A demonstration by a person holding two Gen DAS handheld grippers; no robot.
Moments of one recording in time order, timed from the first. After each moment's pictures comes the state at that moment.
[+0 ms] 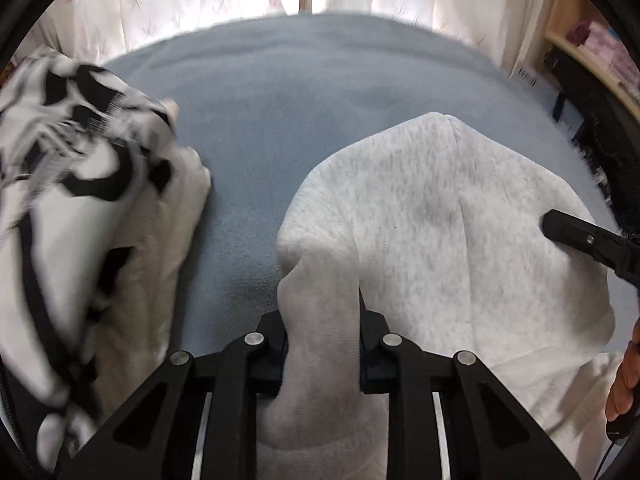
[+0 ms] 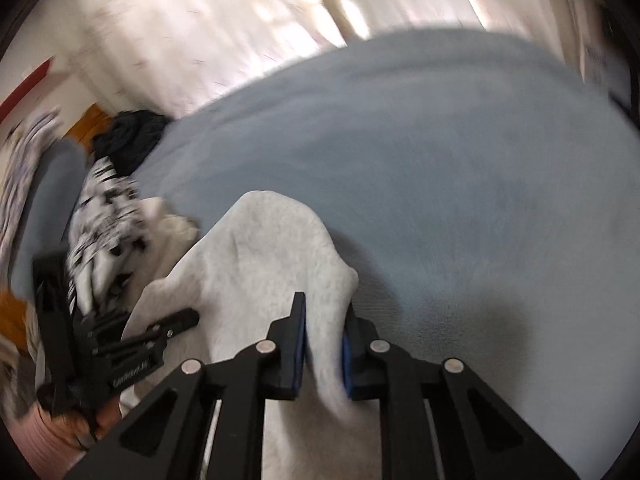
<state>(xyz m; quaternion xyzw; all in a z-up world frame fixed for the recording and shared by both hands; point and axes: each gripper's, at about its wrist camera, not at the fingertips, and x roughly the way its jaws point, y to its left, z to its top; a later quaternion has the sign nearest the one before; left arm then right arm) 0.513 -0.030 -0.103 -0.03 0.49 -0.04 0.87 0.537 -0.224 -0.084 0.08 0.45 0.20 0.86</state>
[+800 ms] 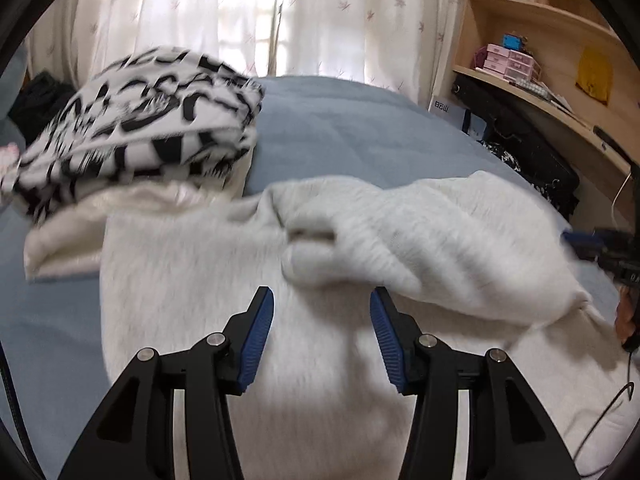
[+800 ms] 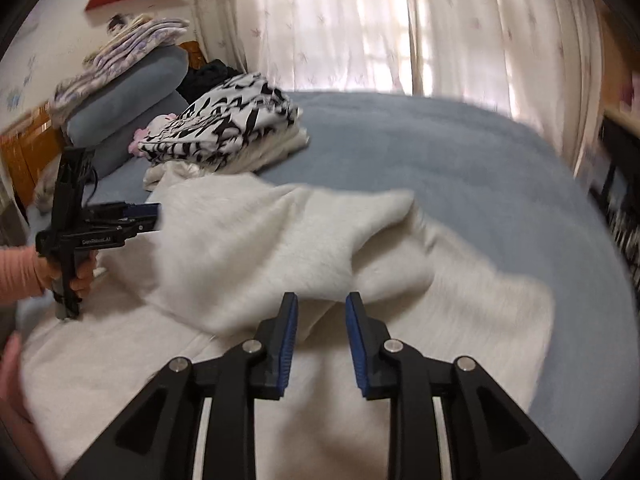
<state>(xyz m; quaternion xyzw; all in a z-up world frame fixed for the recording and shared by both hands) 0.202 0.055 -0.092 -0.04 0.38 -0.14 0.91 0.225 -0.231 -0.061 -0.06 0.38 0.26 0.89</state>
